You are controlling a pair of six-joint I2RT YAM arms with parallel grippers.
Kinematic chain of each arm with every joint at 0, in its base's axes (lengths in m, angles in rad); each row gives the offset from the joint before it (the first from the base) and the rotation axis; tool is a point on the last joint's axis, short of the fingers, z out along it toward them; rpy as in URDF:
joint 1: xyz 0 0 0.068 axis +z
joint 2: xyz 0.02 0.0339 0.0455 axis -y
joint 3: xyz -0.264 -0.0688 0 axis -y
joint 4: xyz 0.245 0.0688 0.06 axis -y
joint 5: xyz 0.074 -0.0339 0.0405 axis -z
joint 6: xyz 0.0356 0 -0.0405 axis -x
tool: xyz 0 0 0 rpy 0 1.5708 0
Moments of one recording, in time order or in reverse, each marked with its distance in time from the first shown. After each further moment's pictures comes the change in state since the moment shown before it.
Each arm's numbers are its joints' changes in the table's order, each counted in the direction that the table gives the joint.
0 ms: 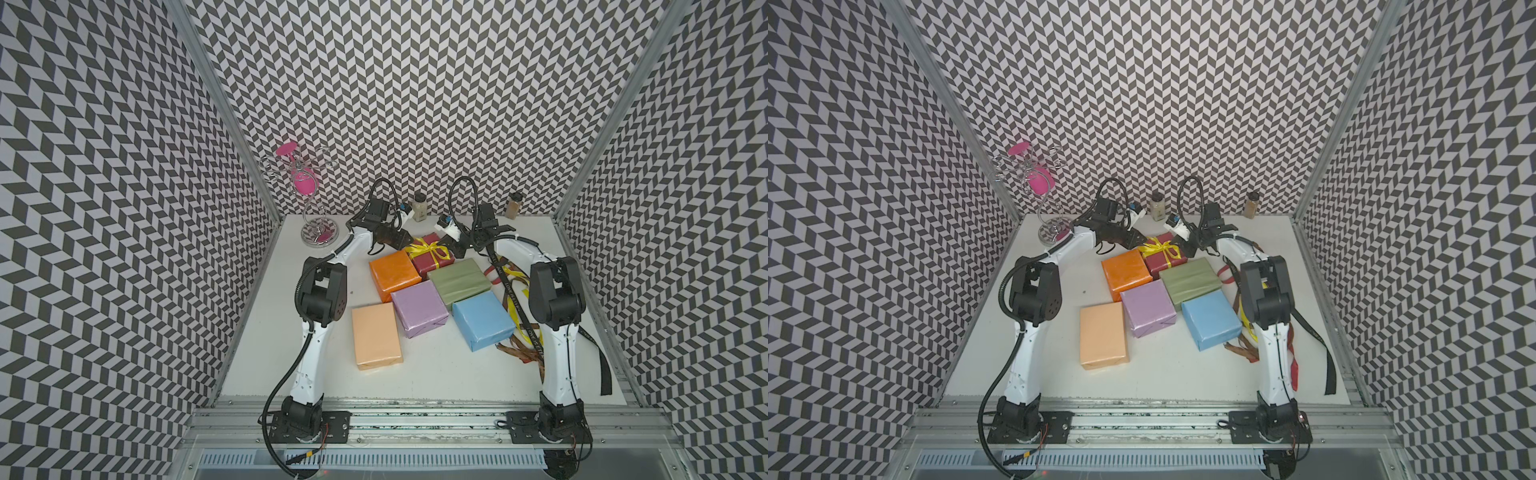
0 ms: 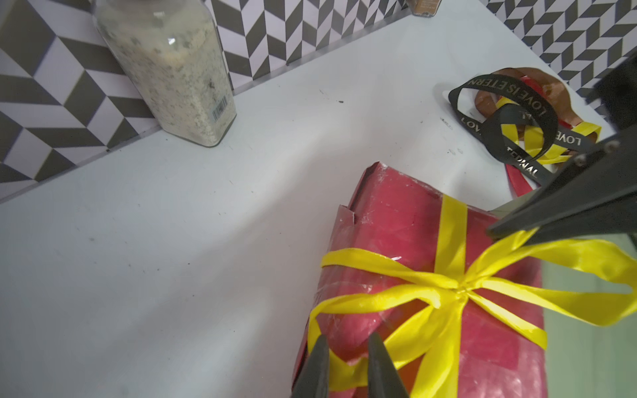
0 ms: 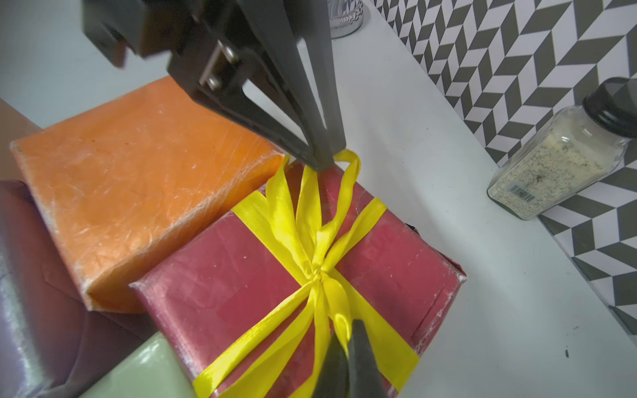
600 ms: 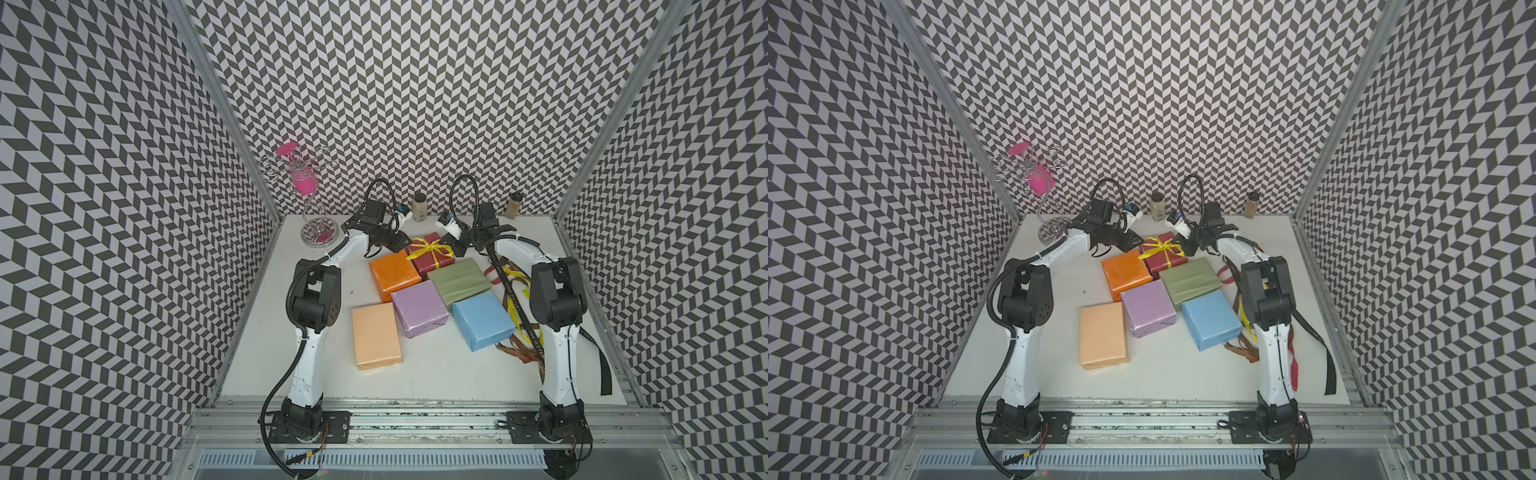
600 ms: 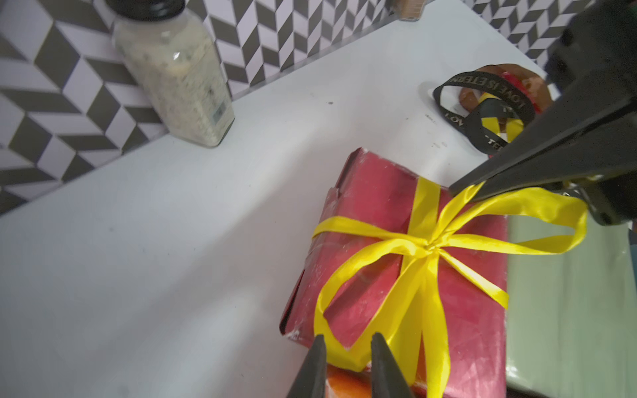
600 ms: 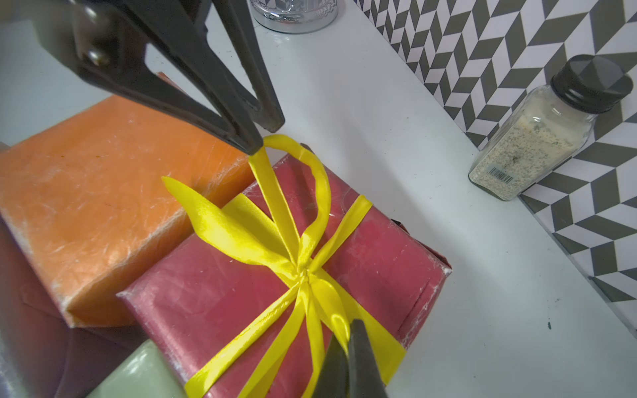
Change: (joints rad) left arm 0.009 0.105 -0.158 0.056 -0.034 -0.013; right arm 0.000 0.014 -0.003 0.017 0.054 -0.073
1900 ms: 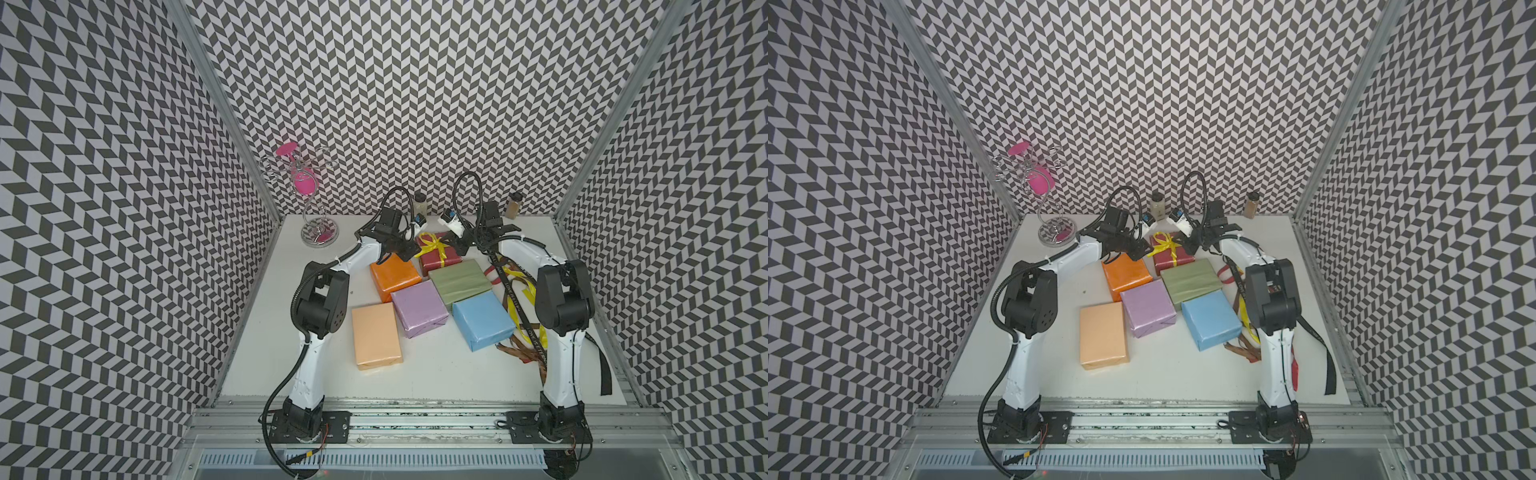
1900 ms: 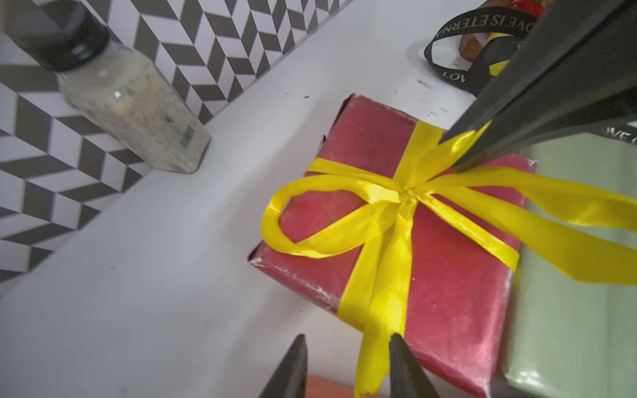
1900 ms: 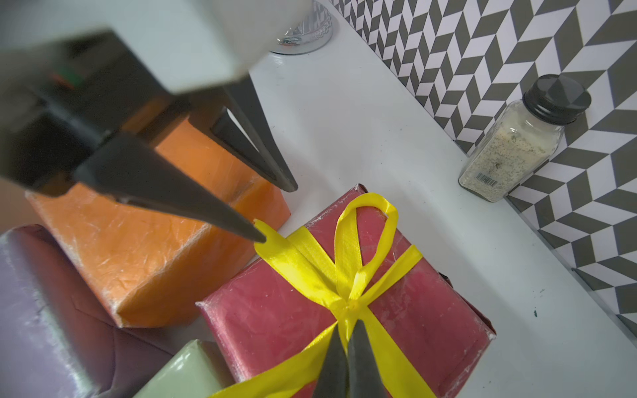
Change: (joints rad) left arm -0.116 0.026 -0.086 0.065 -0.144 -0.164; right arm 0.000 0.069 -0.053 0.015 0.002 -0.056
